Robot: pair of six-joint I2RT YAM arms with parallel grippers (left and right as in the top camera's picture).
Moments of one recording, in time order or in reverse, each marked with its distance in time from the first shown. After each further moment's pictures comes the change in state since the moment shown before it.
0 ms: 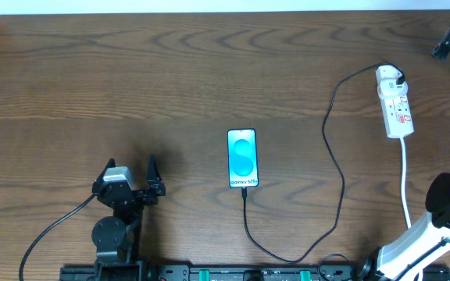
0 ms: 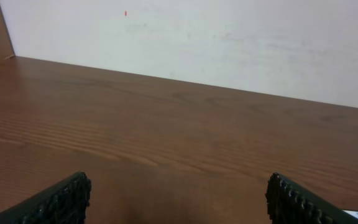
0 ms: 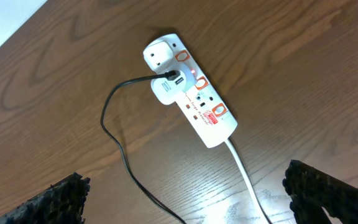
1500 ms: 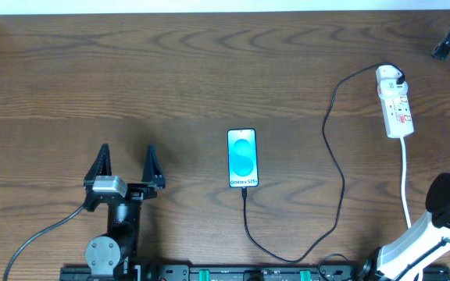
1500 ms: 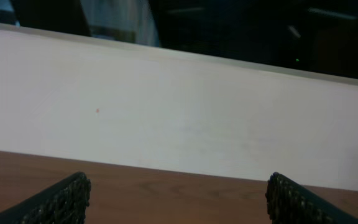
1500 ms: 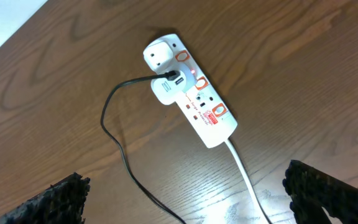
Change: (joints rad) left arm -0.062 0.043 0.031 0.381 0.011 -0.026; right arm 0.000 0.000 0.000 0.000 0.000 0.000
